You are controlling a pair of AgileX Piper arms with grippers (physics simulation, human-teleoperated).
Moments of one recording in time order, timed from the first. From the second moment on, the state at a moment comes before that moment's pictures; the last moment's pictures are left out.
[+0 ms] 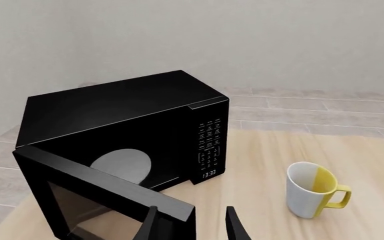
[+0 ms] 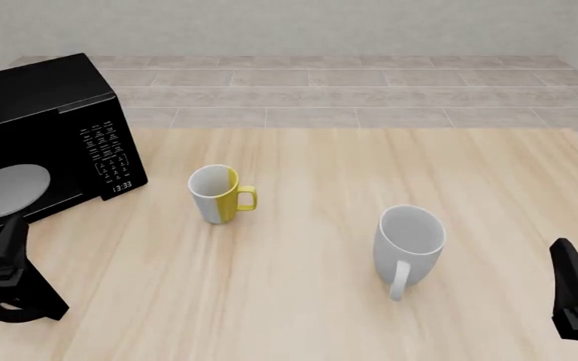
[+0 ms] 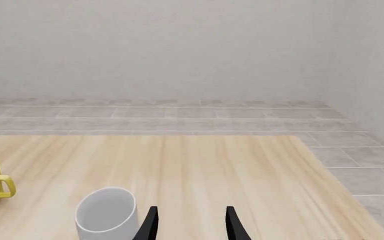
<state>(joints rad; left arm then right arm) 0.15 0.45 0.00 -0.37 0.02 -0.06 0.05 0.00 -0.03 -0.03</state>
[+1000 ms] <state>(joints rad) 0.17 1.00 -0.03 -0.92 0.02 -0.08 0.05 -0.01 -0.04 -0.05</state>
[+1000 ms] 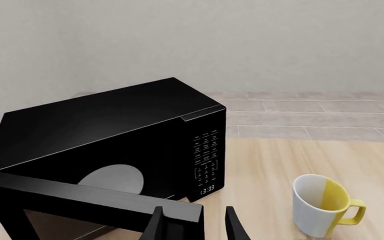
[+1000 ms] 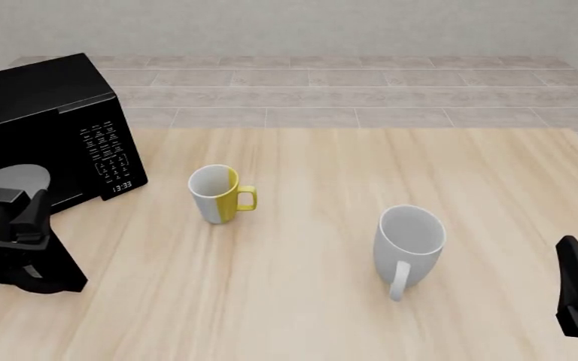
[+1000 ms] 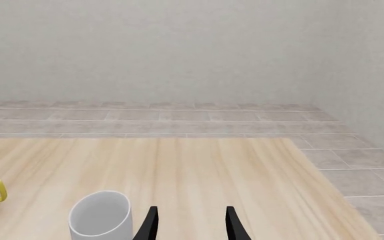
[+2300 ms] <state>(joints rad) 0.13 1.21 -0.23 -0.83 0.04 -0.08 0.01 -0.02 0.00 -0.05</state>
